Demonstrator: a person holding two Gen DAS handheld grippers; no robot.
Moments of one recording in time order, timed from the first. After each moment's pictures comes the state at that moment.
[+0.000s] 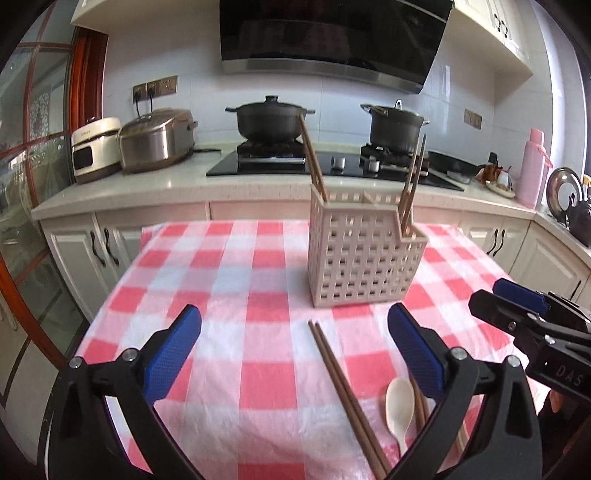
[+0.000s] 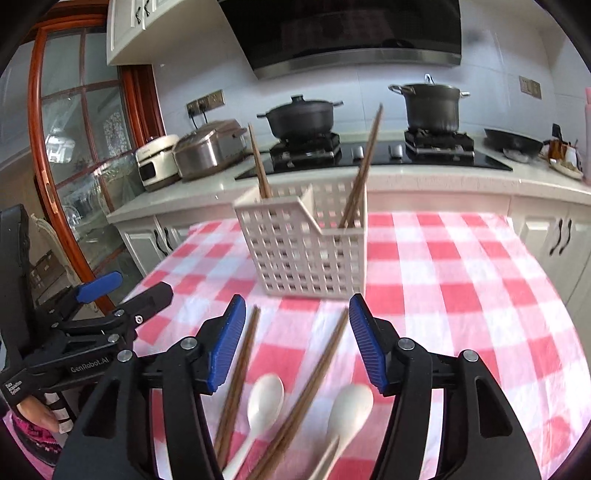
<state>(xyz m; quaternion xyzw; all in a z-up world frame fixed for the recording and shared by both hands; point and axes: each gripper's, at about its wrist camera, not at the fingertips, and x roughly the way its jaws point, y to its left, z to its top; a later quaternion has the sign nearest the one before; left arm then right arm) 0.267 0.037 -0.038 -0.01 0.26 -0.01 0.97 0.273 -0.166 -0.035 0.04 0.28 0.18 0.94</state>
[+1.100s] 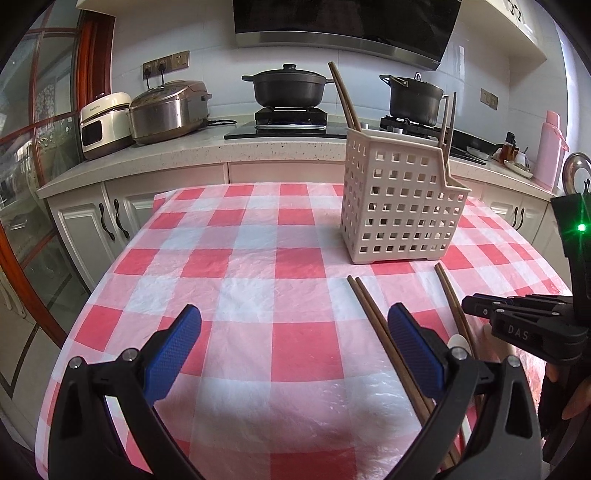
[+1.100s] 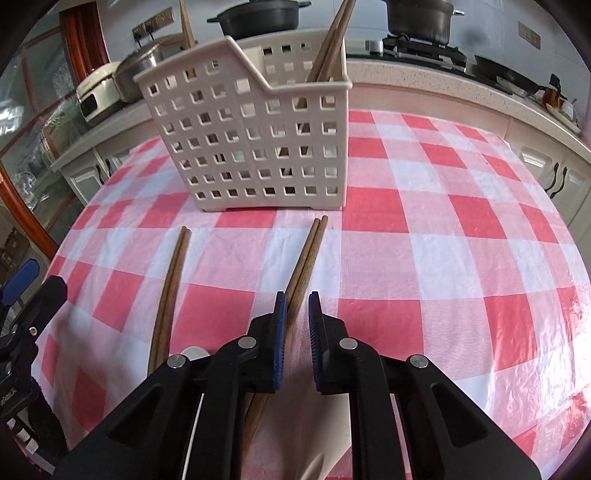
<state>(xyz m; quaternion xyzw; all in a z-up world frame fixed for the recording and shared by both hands) 0.279 0.064 -0.092 -0.01 0.30 0.02 0.95 0.342 -0.144 -0.119 0.01 0.44 0.11 0.89</state>
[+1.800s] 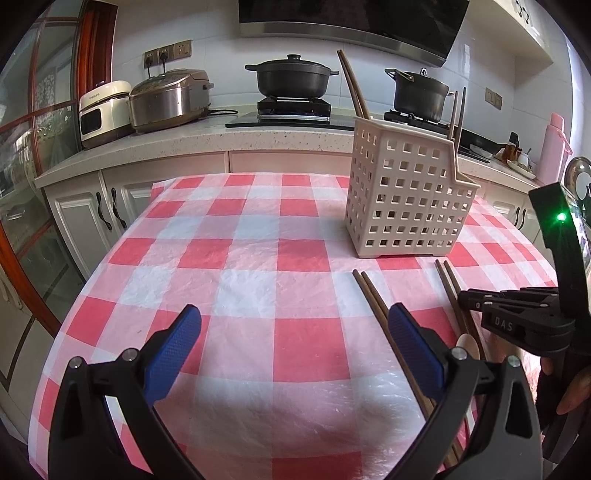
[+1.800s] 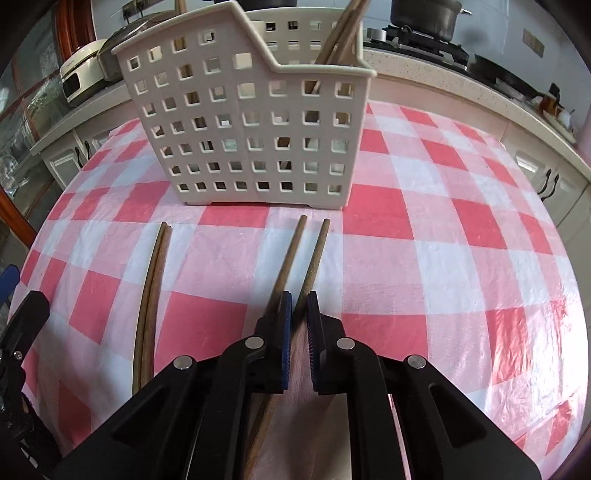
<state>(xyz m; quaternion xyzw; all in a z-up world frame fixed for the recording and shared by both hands) 0.287 0.070 -0.102 -0.02 0.31 0.01 0.95 0.360 -0.129 -0.126 -0.02 0.47 0.08 0.88</state>
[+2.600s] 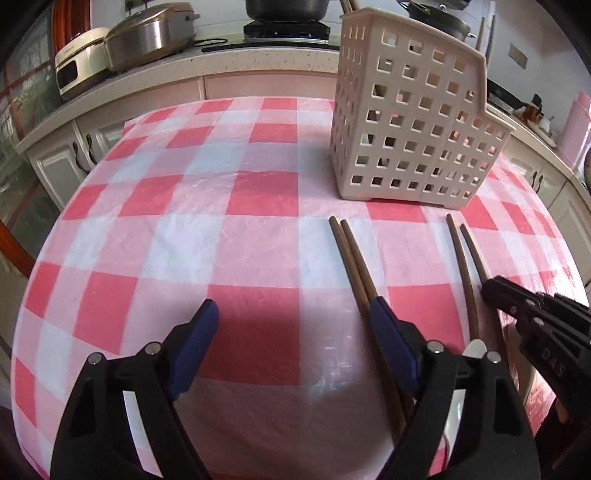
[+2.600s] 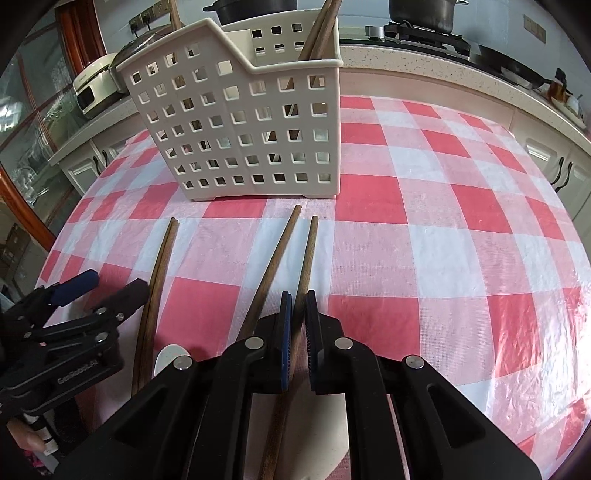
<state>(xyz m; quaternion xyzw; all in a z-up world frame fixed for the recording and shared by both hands) 0.345 0.032 -0.139 -0.04 0.45 0.02 0.89 0.352 -0.153 -0.127 0.01 0.46 0.12 0.88</state>
